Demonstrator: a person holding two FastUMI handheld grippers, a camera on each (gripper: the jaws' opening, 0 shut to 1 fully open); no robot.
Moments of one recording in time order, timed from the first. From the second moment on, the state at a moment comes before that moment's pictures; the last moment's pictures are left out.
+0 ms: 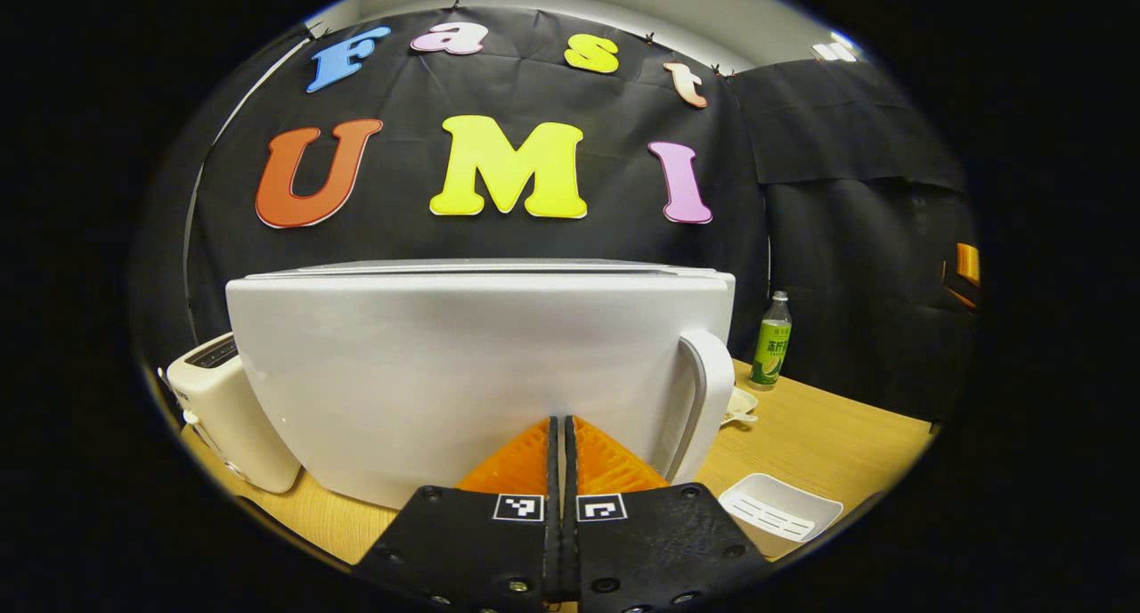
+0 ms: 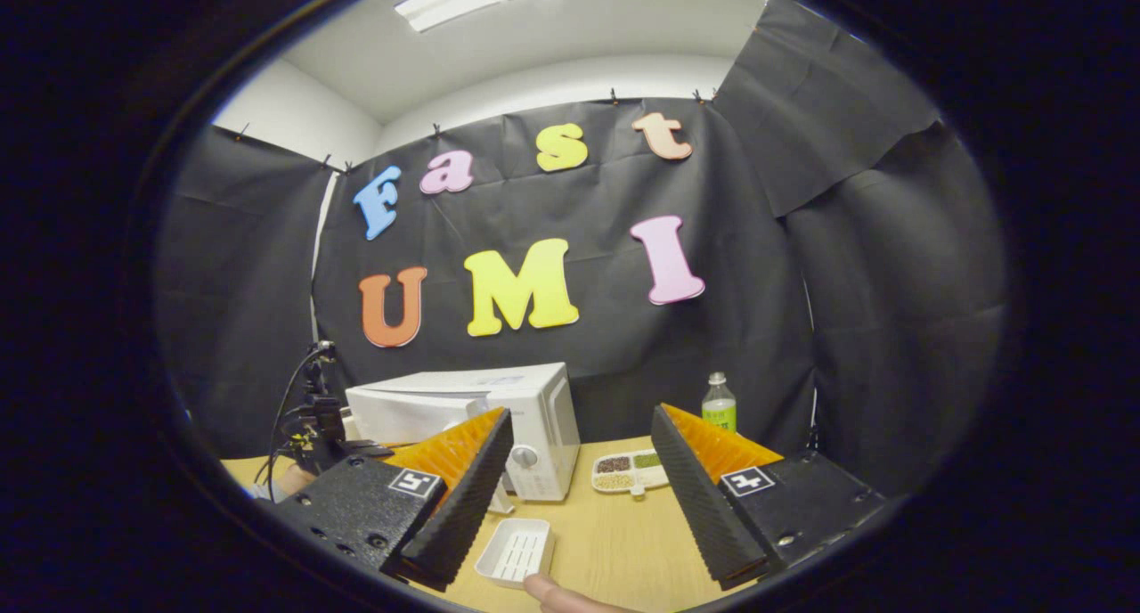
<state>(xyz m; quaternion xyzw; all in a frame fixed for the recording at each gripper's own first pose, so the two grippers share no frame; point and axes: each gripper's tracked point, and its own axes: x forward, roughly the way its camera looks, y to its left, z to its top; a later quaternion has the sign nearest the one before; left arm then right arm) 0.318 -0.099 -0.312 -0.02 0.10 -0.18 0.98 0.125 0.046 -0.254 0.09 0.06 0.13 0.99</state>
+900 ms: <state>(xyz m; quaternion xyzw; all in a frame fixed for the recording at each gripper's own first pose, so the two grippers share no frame) 0.346 -0.104 -0.324 -0.01 0.09 -0.16 0.98 0.094 0.041 -0.247 0.09 0.09 0.09 0.99</state>
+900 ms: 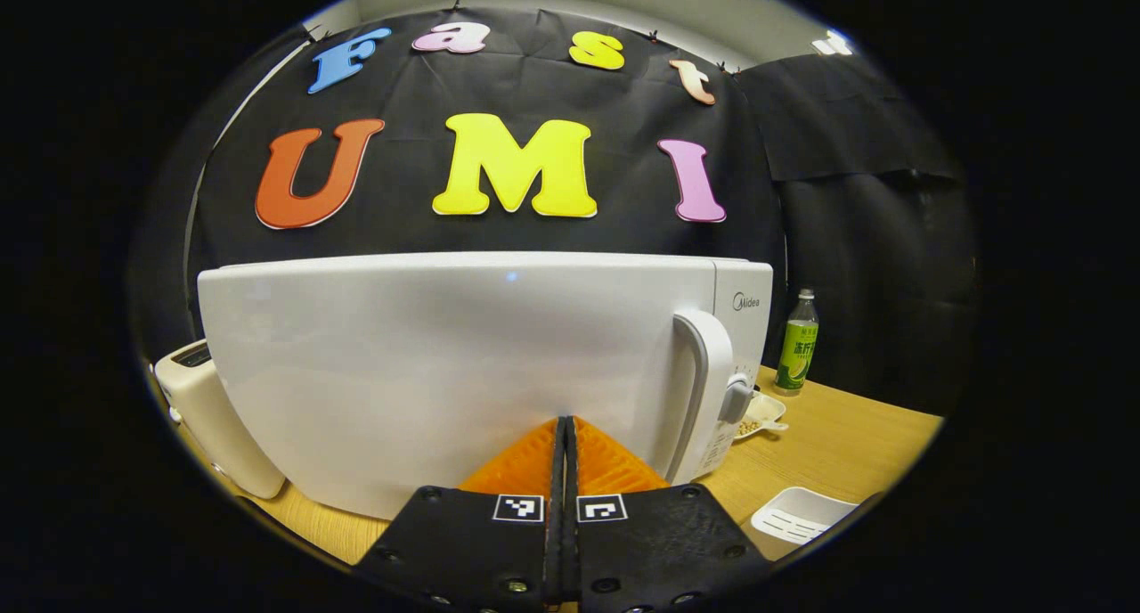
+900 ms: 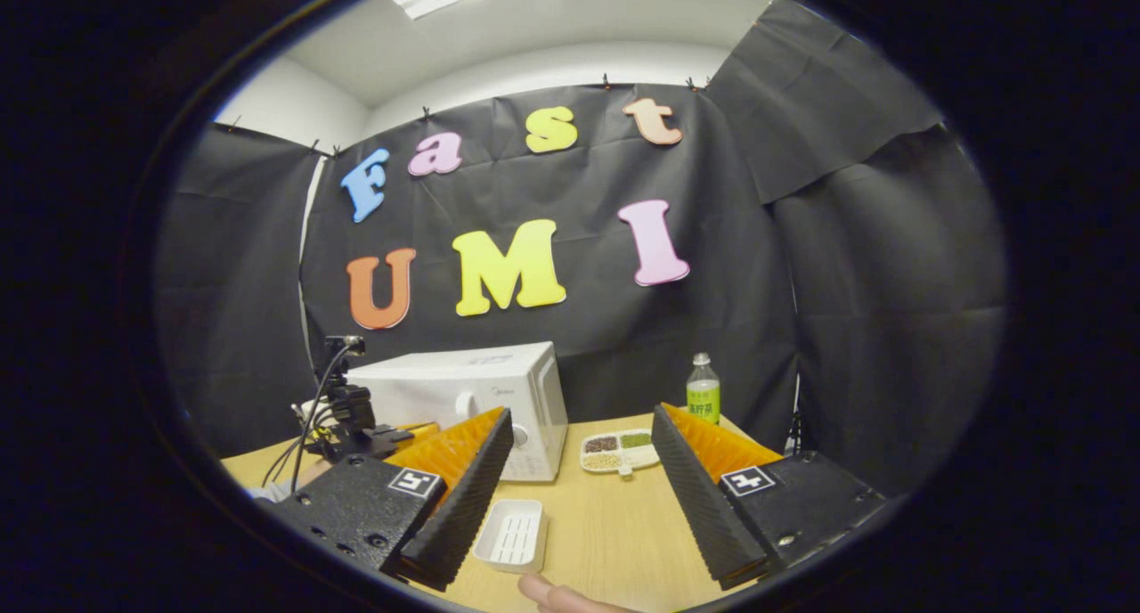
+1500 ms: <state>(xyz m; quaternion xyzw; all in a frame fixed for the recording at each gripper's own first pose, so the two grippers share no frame) 0.225 -0.088 -0.336 -0.04 0.17 -0.10 0.98 0.031 0.053 -0.210 0.07 0.08 0.08 0.99</state>
